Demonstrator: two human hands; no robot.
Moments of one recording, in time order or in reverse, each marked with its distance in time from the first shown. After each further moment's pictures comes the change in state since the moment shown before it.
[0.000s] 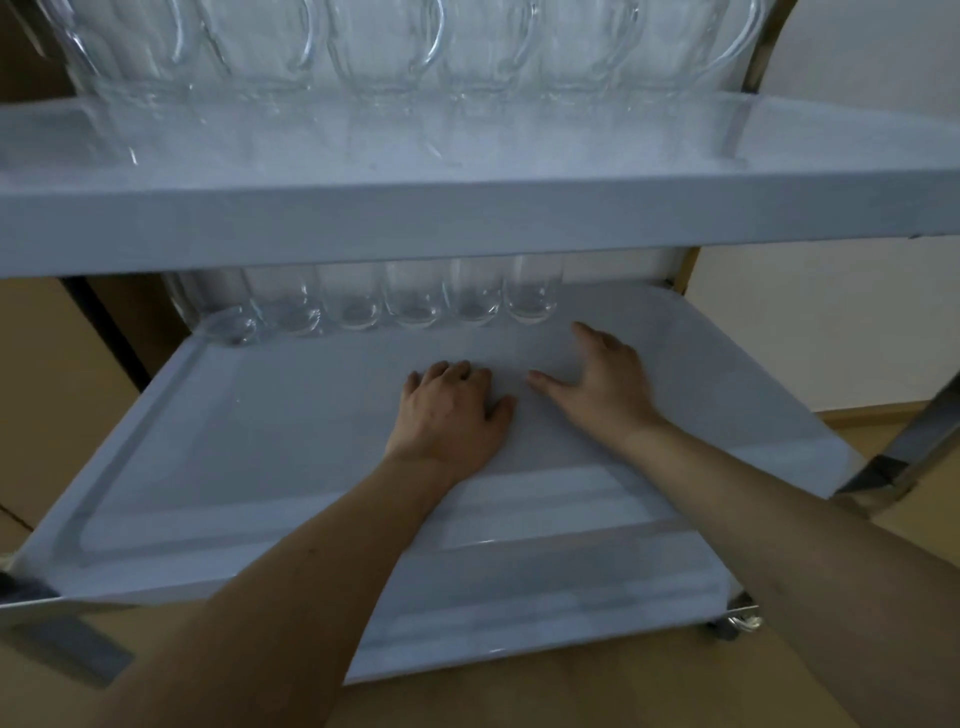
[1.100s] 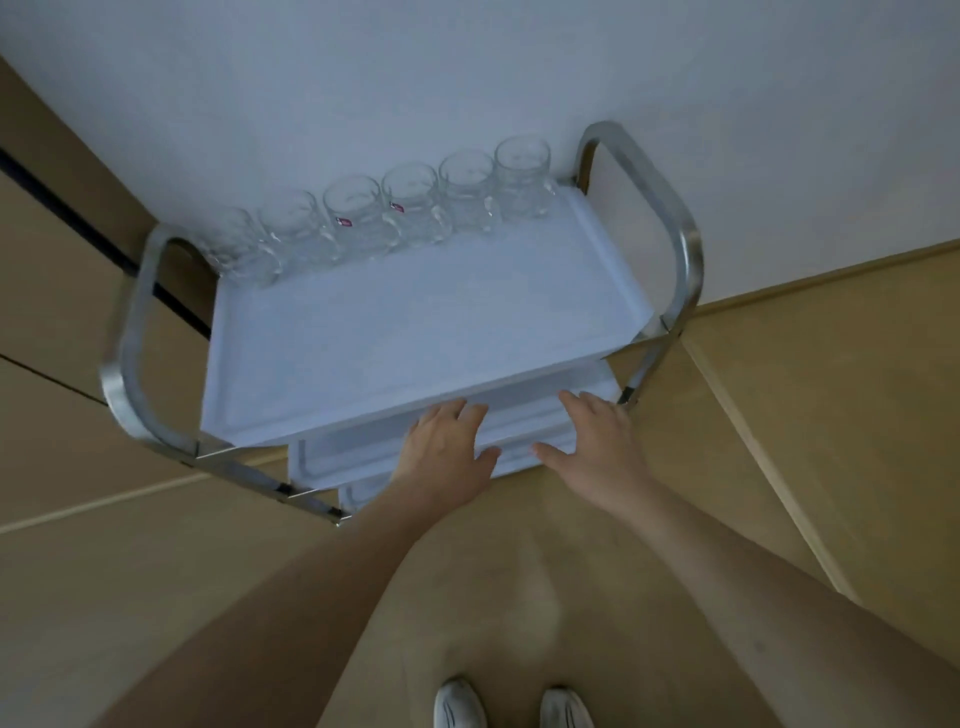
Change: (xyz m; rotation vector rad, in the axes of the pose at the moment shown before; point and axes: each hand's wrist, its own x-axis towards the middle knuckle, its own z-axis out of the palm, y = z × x) left_hand -0.118 0.158 -0.385 -0.133 -0.496 0.006; right_hand -0.186 -0.123 -0.381 0.092 -0.451 0.255
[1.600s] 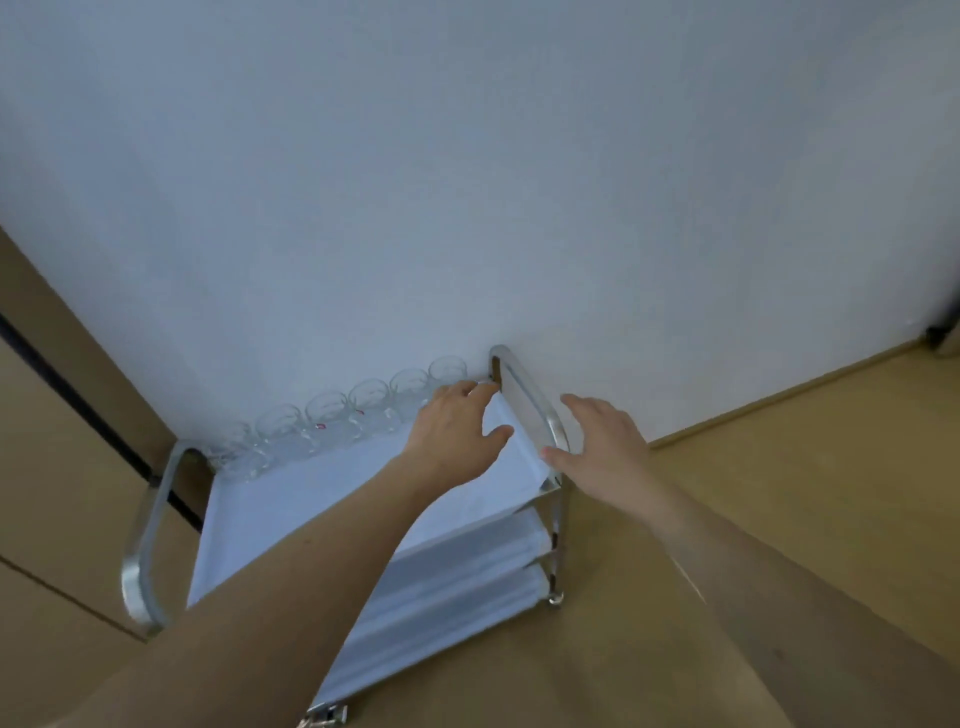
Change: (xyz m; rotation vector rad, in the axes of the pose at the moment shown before) left_hand -0.008 0.197 -0.232 0.032 0.251 0.240; right_hand -0.086 -0.037 -0.266 0.023 0.309 -0.059
